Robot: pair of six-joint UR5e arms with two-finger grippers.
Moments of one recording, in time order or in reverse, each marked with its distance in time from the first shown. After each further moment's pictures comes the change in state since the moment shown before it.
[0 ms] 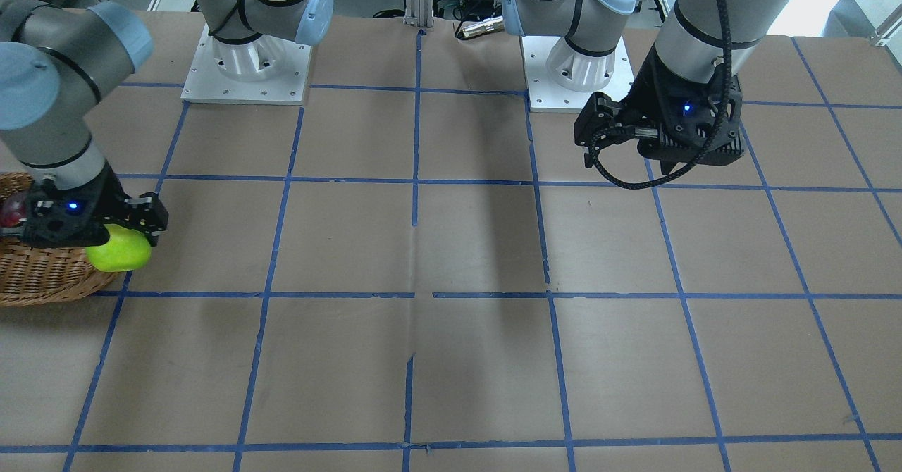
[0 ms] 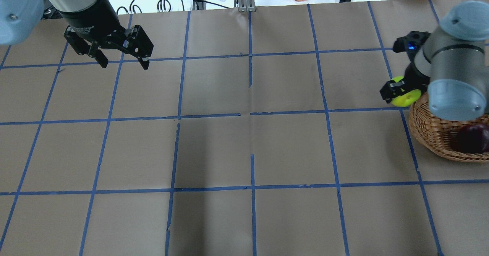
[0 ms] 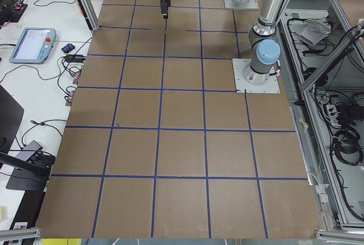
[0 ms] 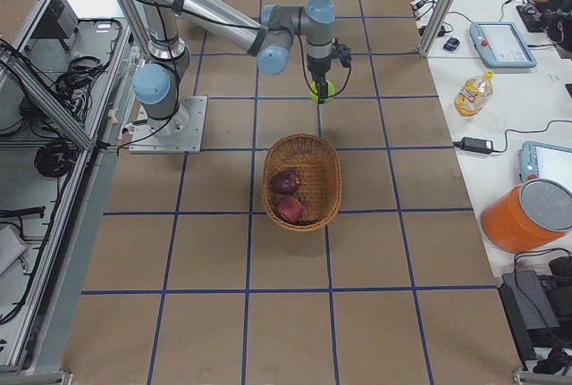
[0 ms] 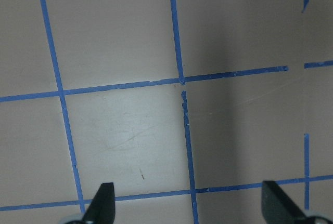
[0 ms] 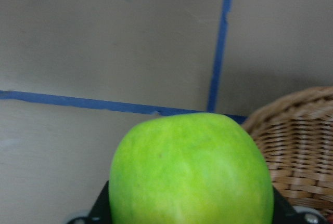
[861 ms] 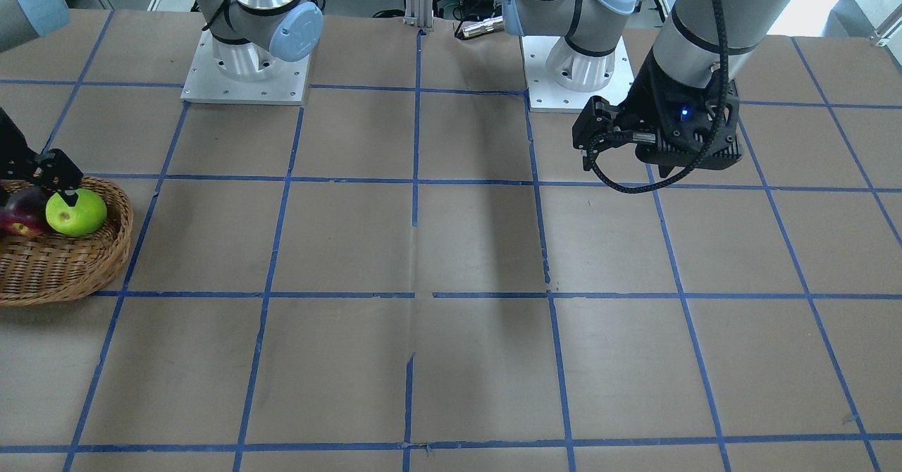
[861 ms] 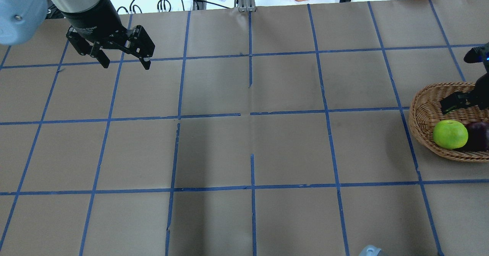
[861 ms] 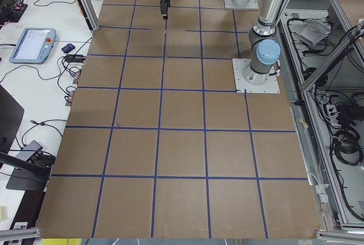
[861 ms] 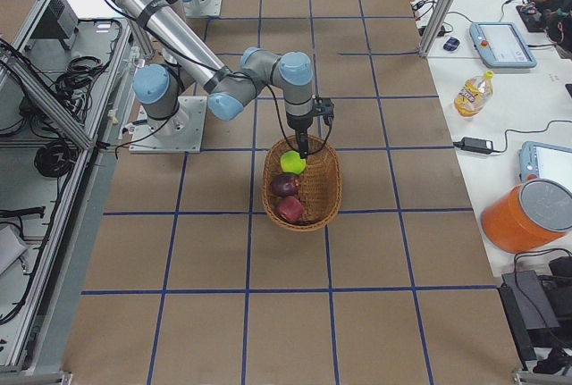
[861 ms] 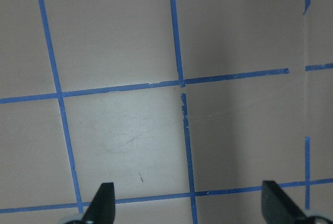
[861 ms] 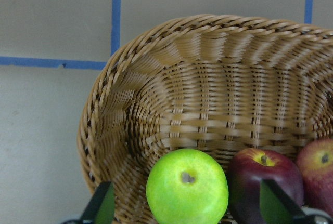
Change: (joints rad) left arm -0.002 -0.001 -0.005 0.003 0.000 -0.005; right arm -0.227 -0.121 -0.009 0.152 0.061 -0.148
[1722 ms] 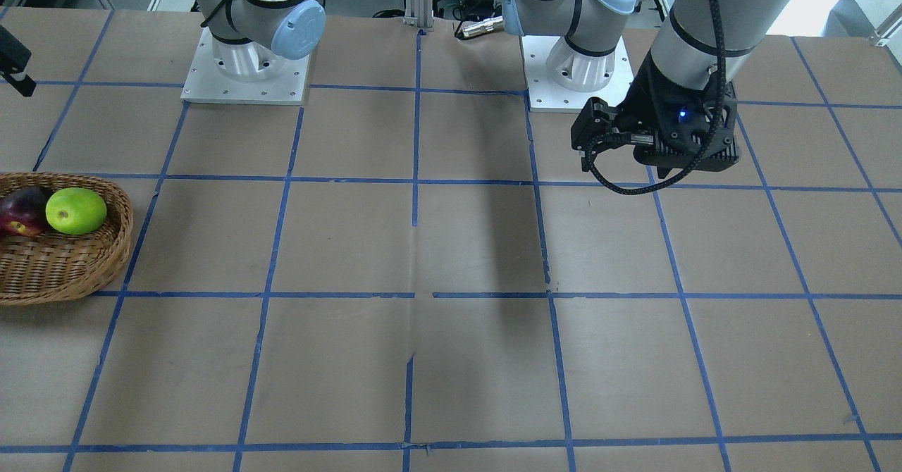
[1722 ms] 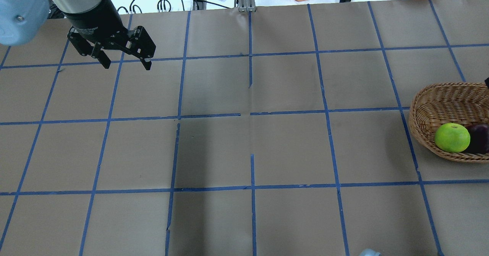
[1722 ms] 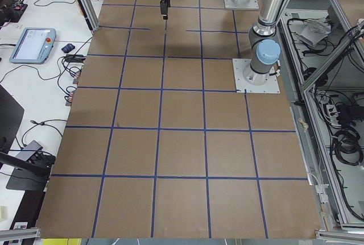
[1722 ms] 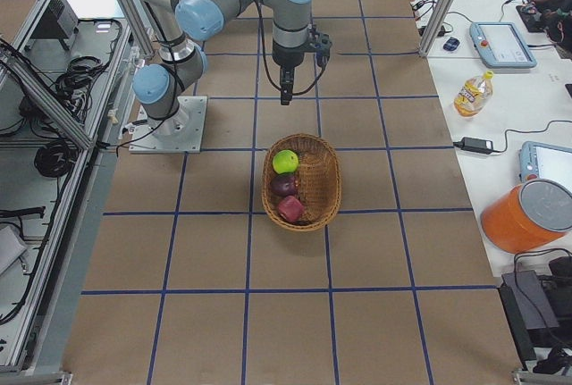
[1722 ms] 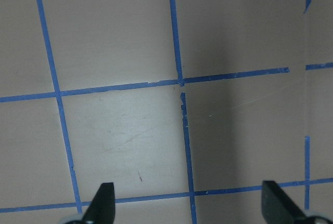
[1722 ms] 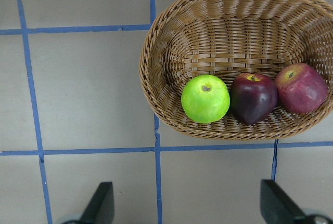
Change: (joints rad) left arm -0.002 -0.002 0.000 0.001 -0.001 -0.001; right arm 0.082 -0.105 -0.399 0.664 -0.007 0.142
